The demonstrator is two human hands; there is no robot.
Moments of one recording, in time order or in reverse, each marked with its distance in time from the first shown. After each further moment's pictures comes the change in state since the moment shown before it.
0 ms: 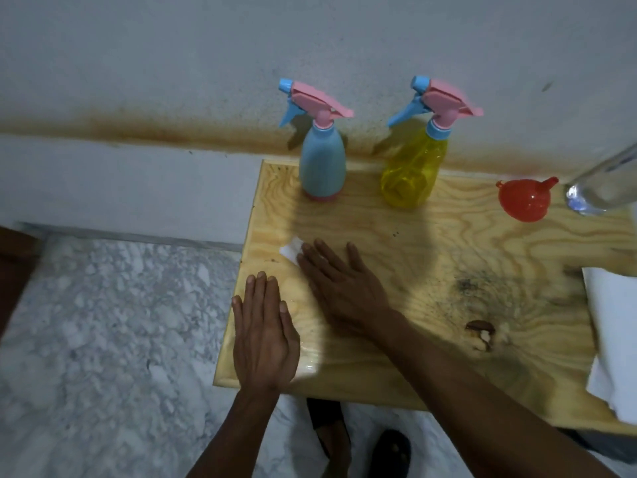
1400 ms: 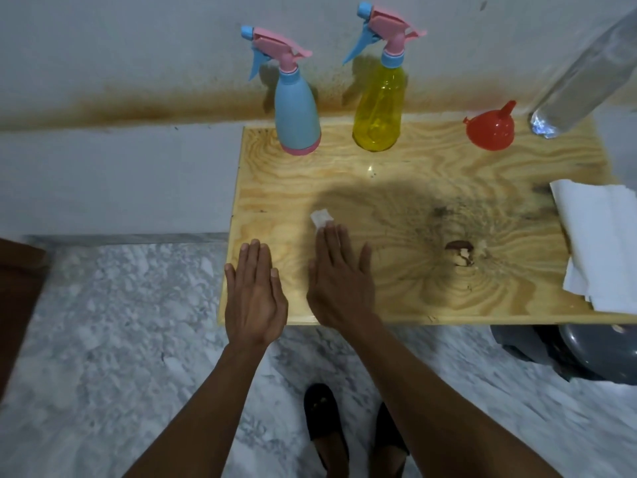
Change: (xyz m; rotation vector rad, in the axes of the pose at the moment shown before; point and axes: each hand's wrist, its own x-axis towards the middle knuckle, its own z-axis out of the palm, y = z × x) left_hand -0.032 -0.023 -0.014 0.052 -0.121 0.134; right_hand -0.072 -0.084 0.014 0.197 0.069 0.568
